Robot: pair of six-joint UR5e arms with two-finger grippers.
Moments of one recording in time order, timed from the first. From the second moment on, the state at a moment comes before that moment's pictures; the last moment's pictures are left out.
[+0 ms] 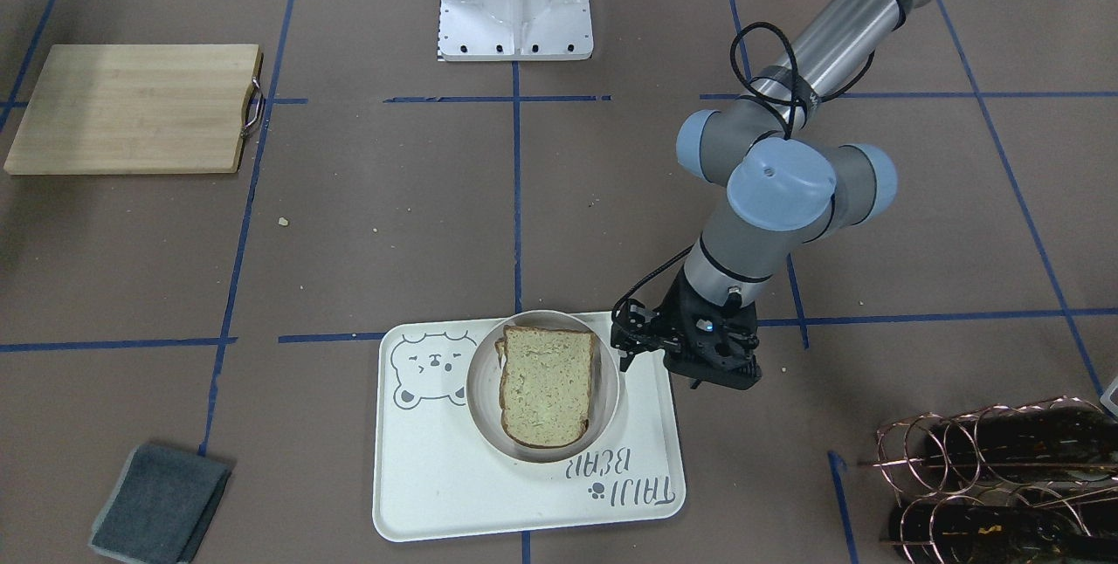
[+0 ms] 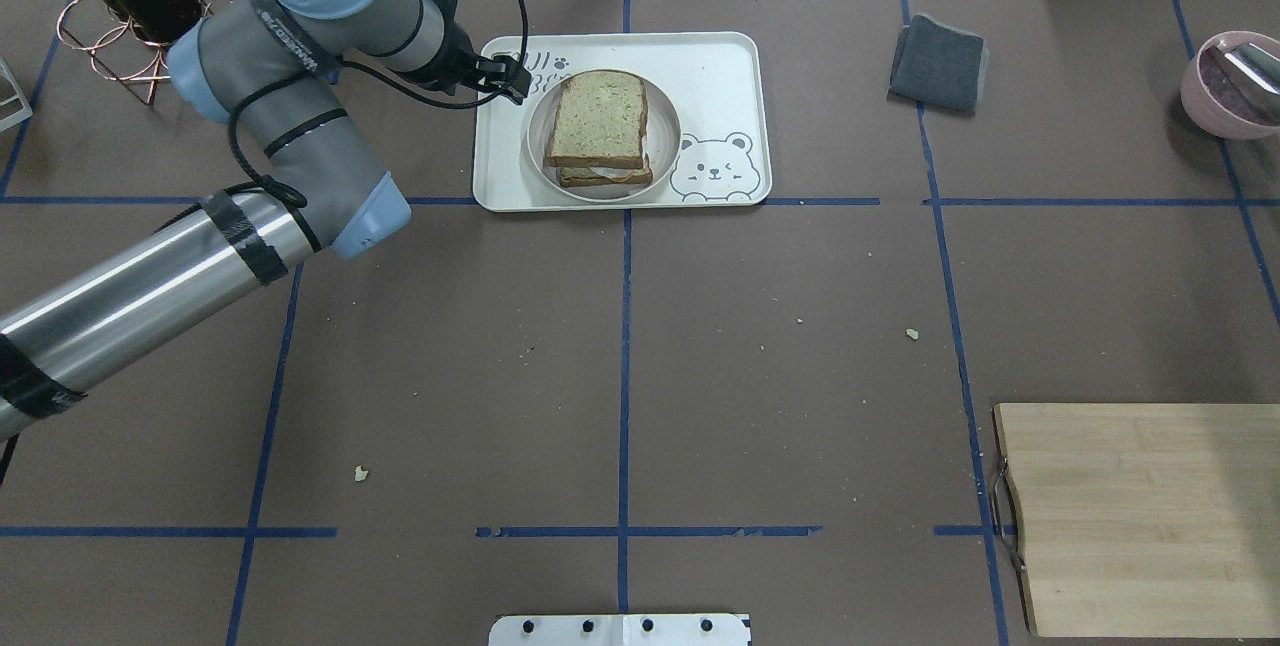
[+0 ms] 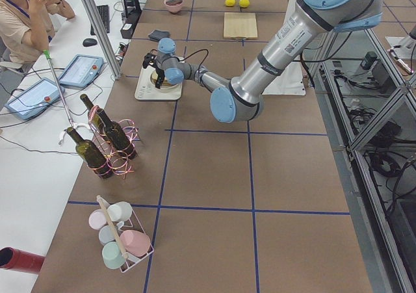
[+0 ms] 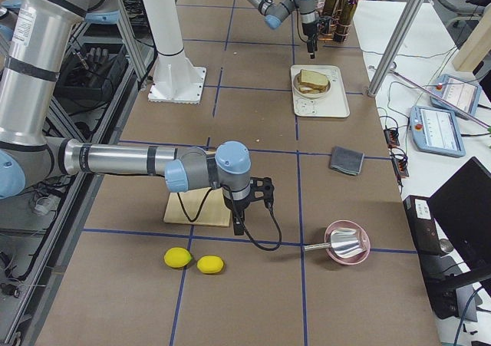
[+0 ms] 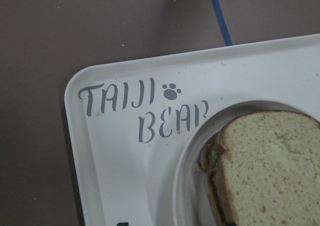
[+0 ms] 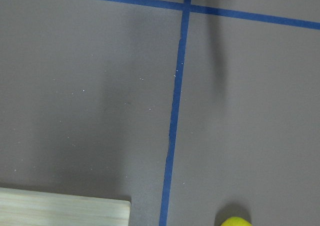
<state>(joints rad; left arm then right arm) -0.86 -2.32 -1.27 -2.11 -1.98 -0.82 1.42 -1.91 1.88 -1.35 2.25 0.14</state>
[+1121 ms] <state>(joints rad) -1.44 -1.58 -1.83 -1.67 -2.31 0.10 1.44 -1.92 1.88 -1.36 2.26 0.14</state>
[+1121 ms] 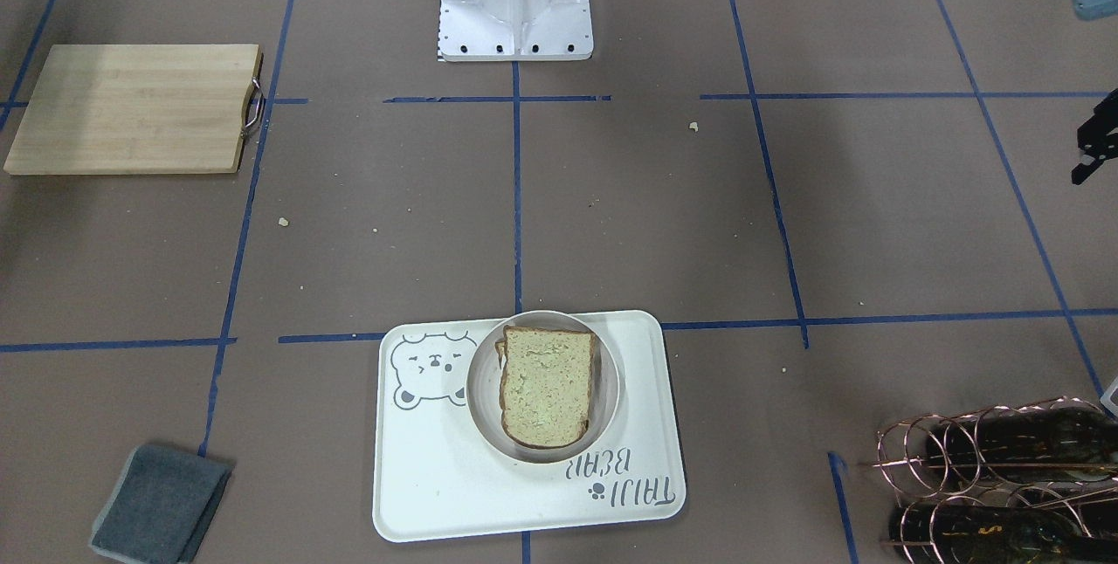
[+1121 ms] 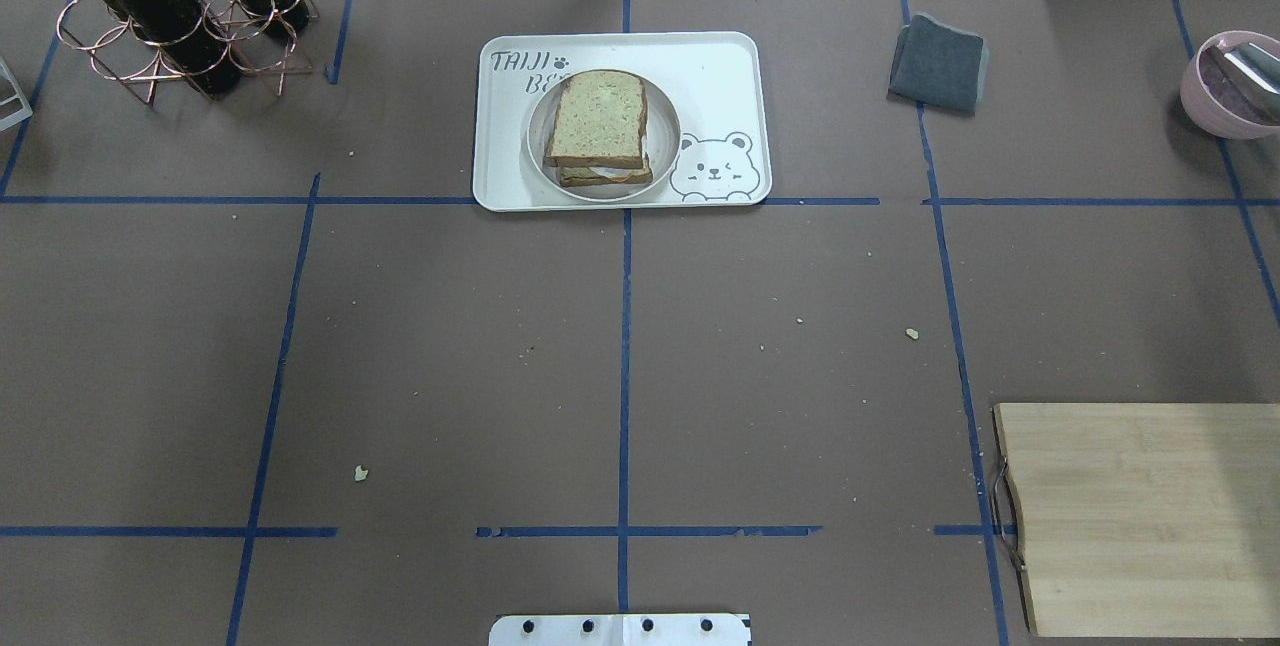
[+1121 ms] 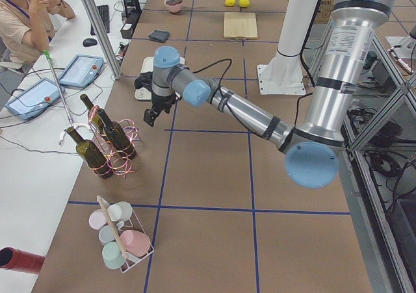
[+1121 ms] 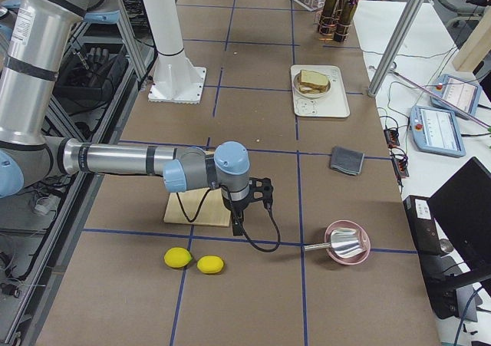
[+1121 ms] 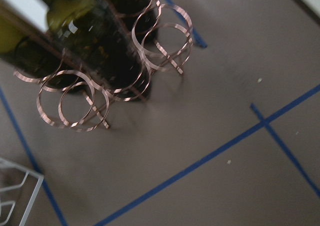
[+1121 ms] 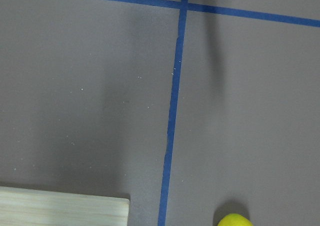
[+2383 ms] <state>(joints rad) -1.65 -1.27 -1.83 -1.58 -2.33 0.29 1.54 -1.97 1.96 -1.56 2.30 0.03</state>
